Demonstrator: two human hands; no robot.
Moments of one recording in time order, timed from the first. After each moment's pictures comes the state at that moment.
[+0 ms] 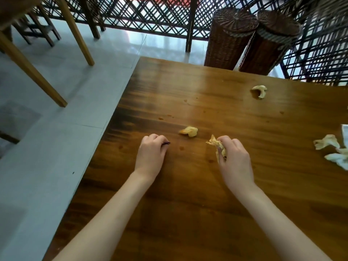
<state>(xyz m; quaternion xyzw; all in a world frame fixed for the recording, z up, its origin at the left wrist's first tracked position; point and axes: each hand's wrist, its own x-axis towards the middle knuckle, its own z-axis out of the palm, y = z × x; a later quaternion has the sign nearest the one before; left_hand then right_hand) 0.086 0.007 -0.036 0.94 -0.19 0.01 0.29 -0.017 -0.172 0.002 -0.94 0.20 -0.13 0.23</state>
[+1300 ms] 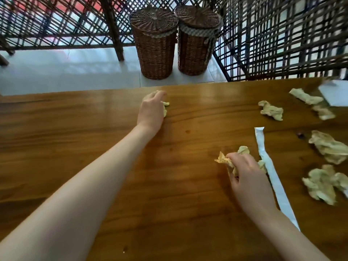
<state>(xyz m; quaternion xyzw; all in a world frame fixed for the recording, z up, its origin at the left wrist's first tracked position) 0.188 -0.388 -0.036 0.88 -0.33 0.00 0.33 -0.085 -0.446 -0.021 -0.93 0.33 -0.13 0.14</state>
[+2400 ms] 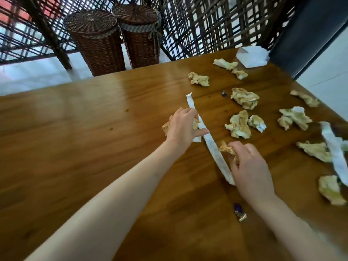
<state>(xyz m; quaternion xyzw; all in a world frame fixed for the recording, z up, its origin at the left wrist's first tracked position) -0.044 -0.458 -0.043 0.75 -0.54 -0.13 0.34 -0.240 -0.451 -0.019 -0.86 0.47 -0.16 0.11</state>
